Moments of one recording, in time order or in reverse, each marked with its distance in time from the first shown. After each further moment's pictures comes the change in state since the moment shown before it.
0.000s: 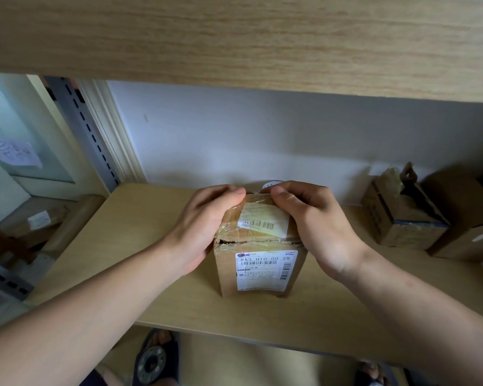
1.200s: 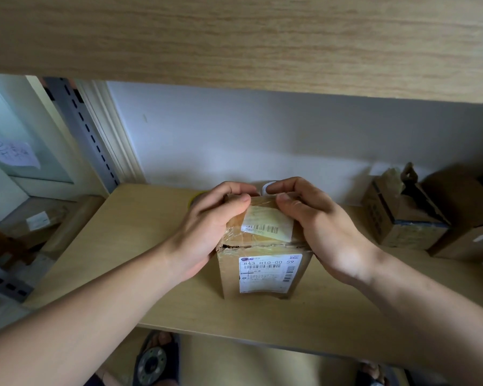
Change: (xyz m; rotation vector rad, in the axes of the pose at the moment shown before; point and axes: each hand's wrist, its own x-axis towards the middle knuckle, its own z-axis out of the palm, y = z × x) left_hand 0.001 -0.008 -0.006 0.029 -0.164 0.079; right_hand -0.010 -0.008 -0.006 0.050 -0.075 0.102
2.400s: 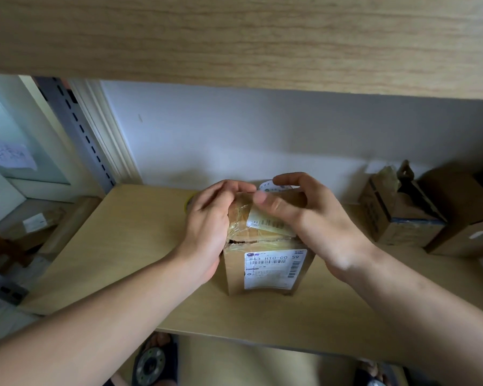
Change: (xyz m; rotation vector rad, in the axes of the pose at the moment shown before) left_hand 0.003 -0.007 0.025 -0.096 0.255 0.111; right_hand -0.001 -0.007 0.000 -0.126 0.056 0.050
